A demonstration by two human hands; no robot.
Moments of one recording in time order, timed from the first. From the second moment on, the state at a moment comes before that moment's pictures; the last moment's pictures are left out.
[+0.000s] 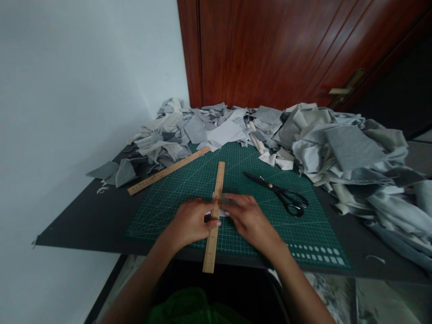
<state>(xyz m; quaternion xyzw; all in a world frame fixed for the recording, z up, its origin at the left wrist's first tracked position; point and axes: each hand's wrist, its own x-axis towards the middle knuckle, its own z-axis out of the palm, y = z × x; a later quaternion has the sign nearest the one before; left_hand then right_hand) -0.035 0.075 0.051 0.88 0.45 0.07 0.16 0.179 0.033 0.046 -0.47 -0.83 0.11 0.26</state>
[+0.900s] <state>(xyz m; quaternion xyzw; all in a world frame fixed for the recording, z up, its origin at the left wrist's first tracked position) -0.061 0.092 0.026 0.90 0.36 0.19 0.17 0.176 0.039 0.021 -0.49 -0.84 0.09 0.23</state>
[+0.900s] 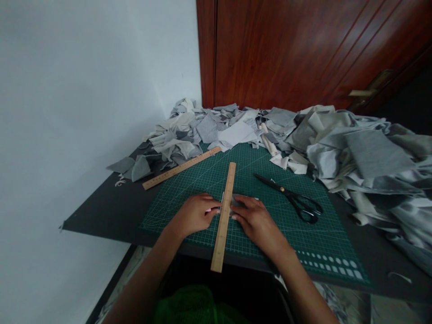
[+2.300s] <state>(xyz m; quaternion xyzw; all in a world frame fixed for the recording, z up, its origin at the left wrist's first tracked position) -0.049 0.086 0.033 0.92 0.37 0.10 0.03 0.165 0.025 0.038 -0.47 -0.84 0.11 0.25</state>
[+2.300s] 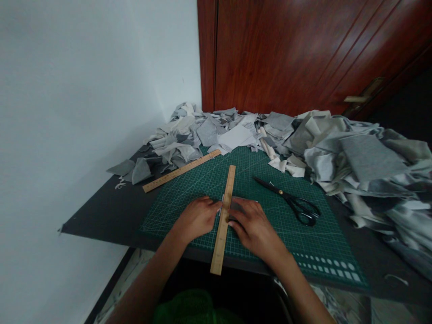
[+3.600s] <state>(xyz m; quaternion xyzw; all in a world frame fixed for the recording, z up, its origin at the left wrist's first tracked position) -0.050 0.087 0.030 0.92 0.37 0.13 0.03 0.164 0.029 0.028 -0.51 -0.82 0.11 0.24</state>
